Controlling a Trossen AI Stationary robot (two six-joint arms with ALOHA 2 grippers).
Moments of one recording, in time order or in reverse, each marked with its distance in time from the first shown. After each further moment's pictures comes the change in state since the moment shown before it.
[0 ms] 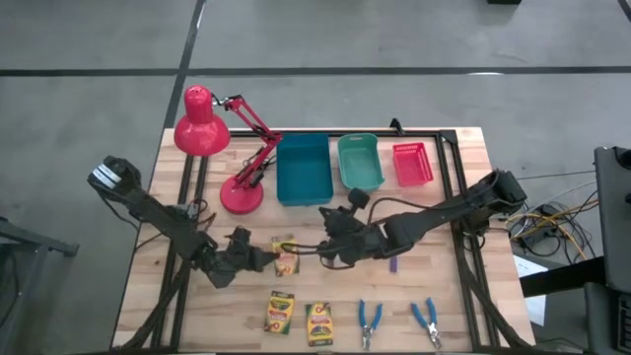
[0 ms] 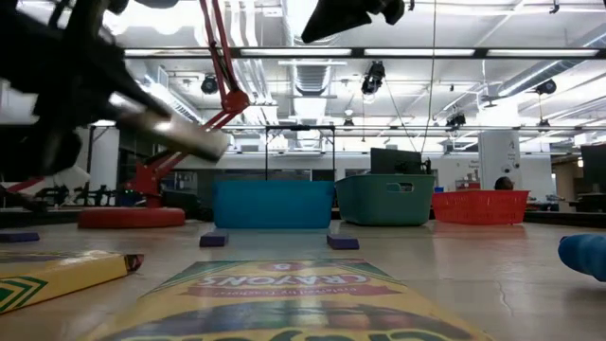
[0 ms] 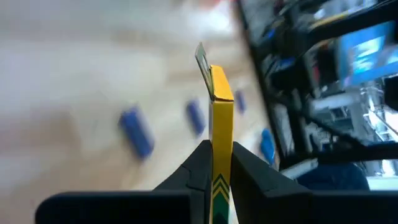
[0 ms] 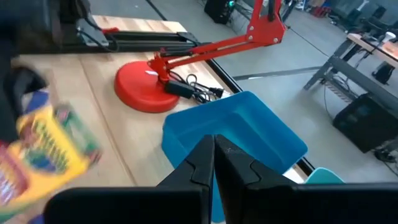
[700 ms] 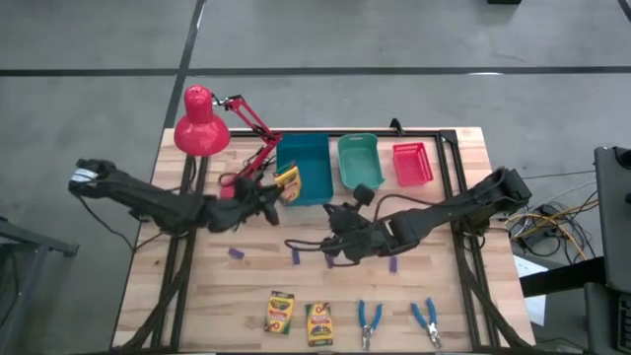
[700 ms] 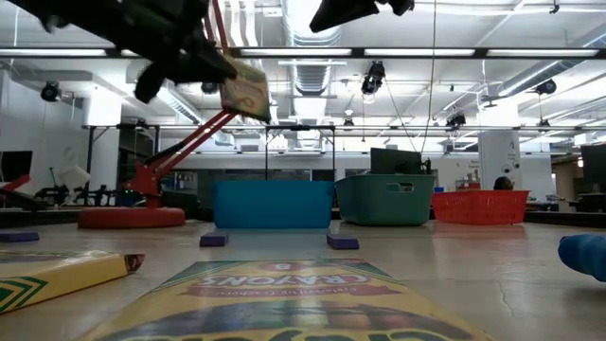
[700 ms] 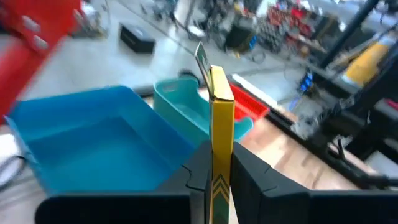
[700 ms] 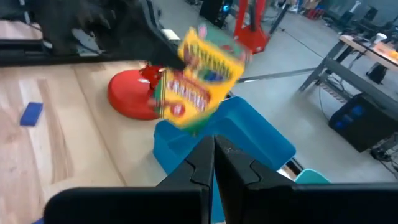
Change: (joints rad) left arm 0.498 -0.210 0.091 -0.005 0.046 1.008; right arm 0.000 -0.051 0.000 -0.027 0.023 0.003
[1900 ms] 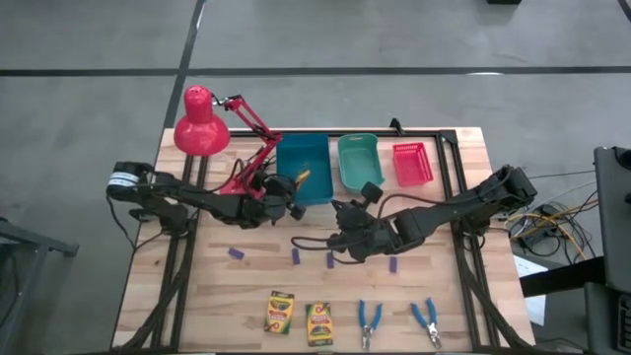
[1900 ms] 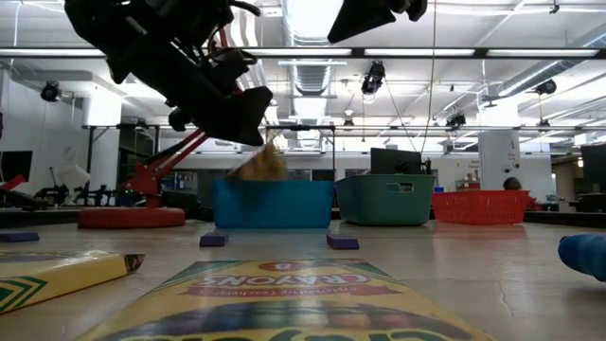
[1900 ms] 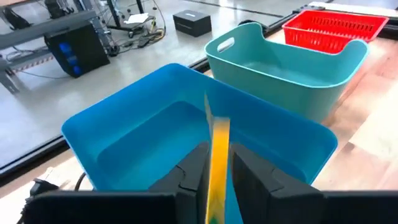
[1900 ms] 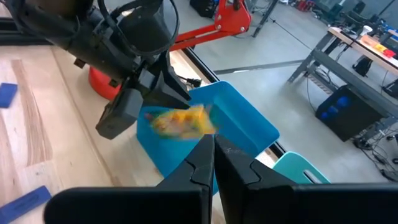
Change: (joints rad) left arm 0.129 0.407 0.132 -0.004 -0.087 0.265; right arm 0.000 -0.039 -0.053 -0.081 0.027 0.058
